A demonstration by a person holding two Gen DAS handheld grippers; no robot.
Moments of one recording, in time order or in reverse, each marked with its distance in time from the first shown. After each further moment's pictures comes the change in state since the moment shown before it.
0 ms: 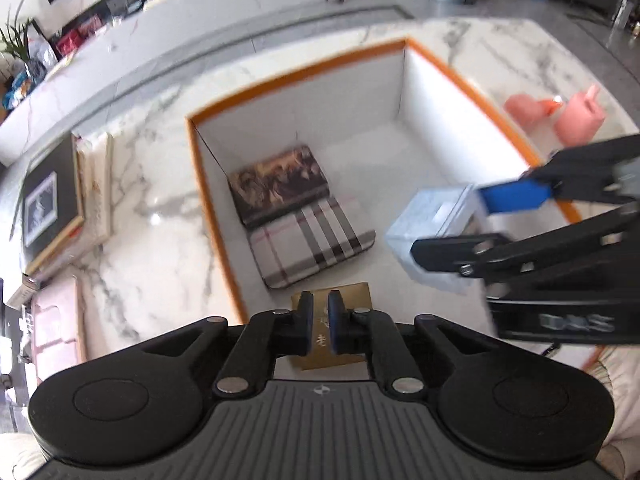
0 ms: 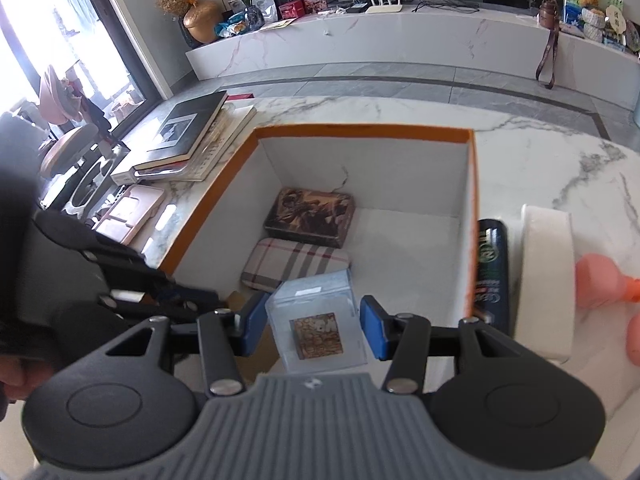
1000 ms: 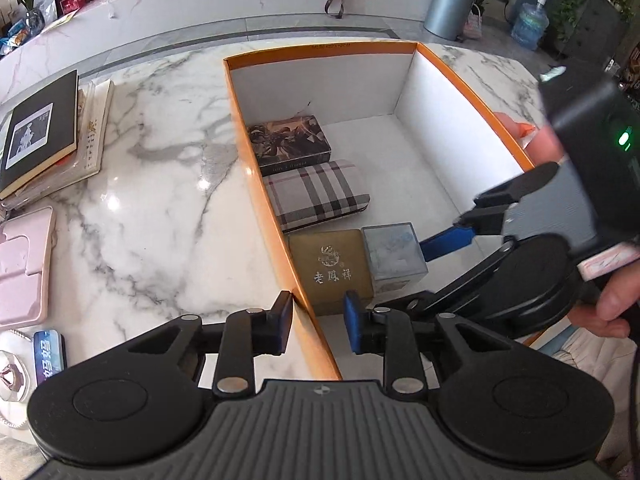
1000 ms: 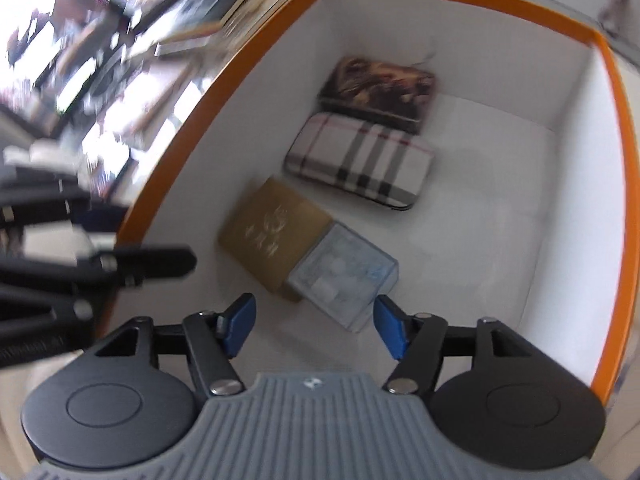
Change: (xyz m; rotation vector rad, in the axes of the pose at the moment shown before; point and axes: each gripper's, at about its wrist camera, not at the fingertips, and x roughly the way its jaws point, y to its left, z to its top) left arm -0.004 0.040 -0.056 -0.148 -0.042 -0.174; right arm 0.071 0.043 -0.010 -0.193 0.362 0.024
